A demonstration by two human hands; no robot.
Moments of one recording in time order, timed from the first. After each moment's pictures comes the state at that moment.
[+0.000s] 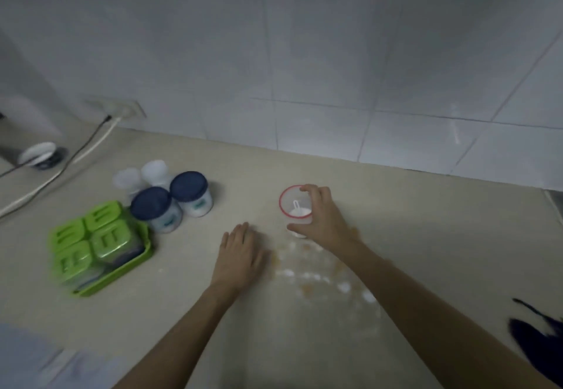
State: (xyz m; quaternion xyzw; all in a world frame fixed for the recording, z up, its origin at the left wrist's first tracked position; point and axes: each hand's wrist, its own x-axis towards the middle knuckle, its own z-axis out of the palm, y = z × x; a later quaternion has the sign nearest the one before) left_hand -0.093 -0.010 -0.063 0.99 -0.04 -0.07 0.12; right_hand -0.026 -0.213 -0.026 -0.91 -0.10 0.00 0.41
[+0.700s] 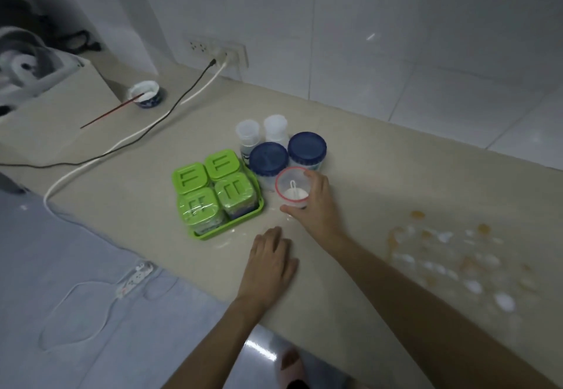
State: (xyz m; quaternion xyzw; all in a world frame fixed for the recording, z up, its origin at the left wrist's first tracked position) left_hand -0.186 0.165 -0.108 0.99 -0.03 0.06 0.14; right_hand -0.059 0.055 -0.067 -0.87 -0.13 0.02 0.47
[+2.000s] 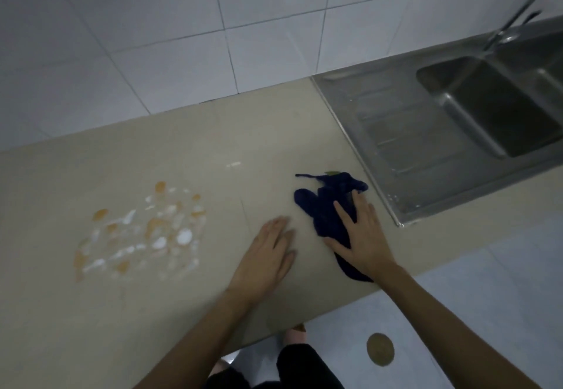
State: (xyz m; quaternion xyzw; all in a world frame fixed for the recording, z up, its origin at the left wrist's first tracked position) left_hand -0.239 -0.352 -0.102 0.86 -0.48 -0.03 0.15; right_hand -0.332 -0.582 -0.108 -0.98 0.13 -0.02 0.18
